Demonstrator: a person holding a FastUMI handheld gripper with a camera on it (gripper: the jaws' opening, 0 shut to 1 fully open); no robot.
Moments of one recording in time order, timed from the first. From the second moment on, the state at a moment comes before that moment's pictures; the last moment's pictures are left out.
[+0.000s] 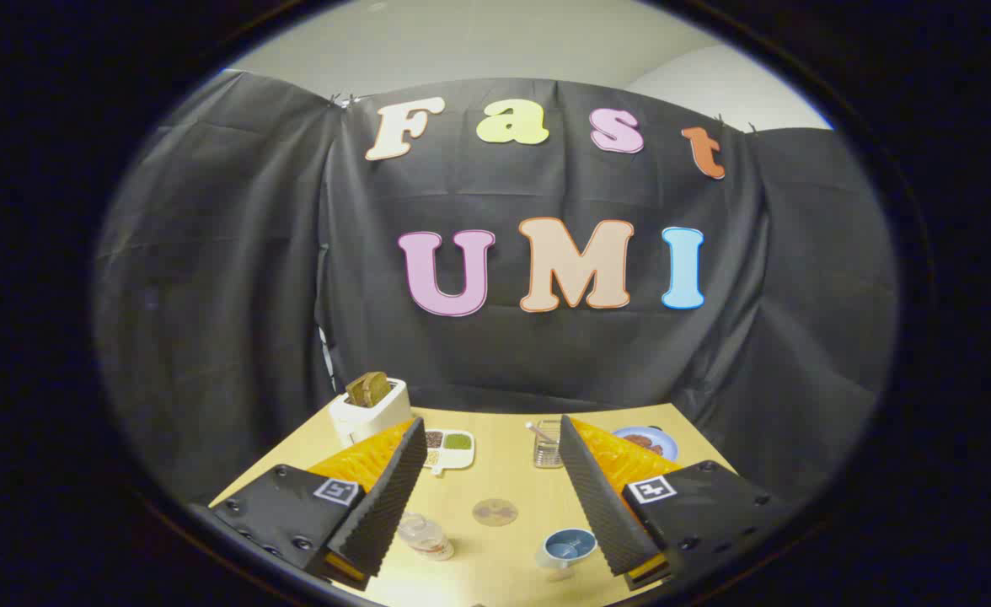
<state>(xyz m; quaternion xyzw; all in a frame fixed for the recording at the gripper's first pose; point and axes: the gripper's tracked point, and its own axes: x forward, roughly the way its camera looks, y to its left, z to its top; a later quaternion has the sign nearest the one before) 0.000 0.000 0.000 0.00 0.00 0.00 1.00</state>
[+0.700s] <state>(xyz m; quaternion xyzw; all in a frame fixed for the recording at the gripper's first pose) -0.020 0.012 -0.017 -0.01 0.01 0.02 1.00</state>
